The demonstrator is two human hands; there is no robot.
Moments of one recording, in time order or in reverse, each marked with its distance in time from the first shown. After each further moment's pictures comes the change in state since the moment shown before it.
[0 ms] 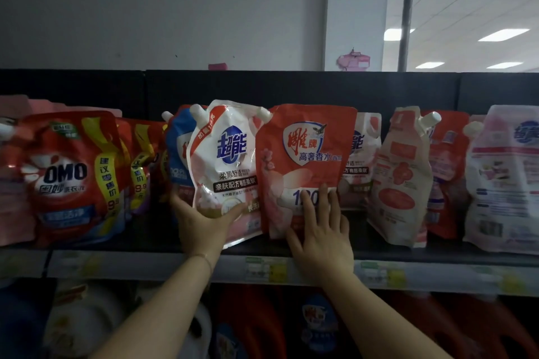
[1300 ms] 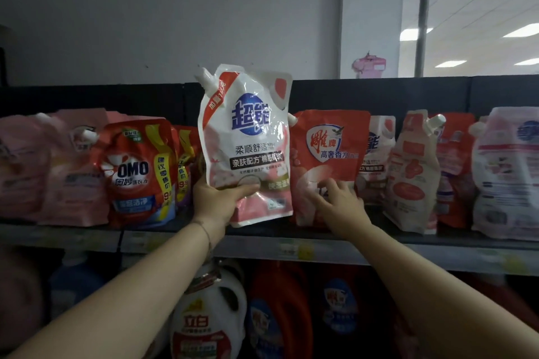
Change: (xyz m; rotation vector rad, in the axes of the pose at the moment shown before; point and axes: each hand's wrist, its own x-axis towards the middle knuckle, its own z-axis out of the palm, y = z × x) left_hand 0.005 0.071 -0.077 -0.269 -0.275 -0.105; right_hand 0.009 -0.021 -0.061 0.327 -0.086 0.012
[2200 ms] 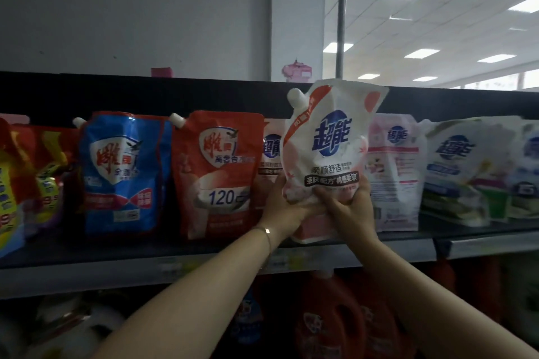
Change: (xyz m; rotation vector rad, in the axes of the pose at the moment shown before) left_hand -0.083 -0.039 0.274 -0.313 -0.718 0.008; right_hand -0.036 0.155 -0.108 0.739 0.559 0.032
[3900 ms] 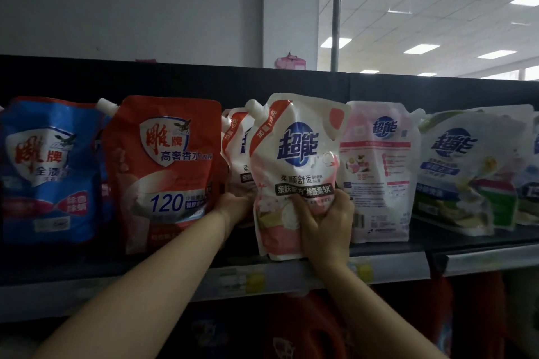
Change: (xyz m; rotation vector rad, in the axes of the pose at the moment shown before) left_hand 0.072 -0.046 -0.027 0.522 0.340 -0.604; right_hand 0.015 0.068 -0.008 -0.342 0.185 0.010
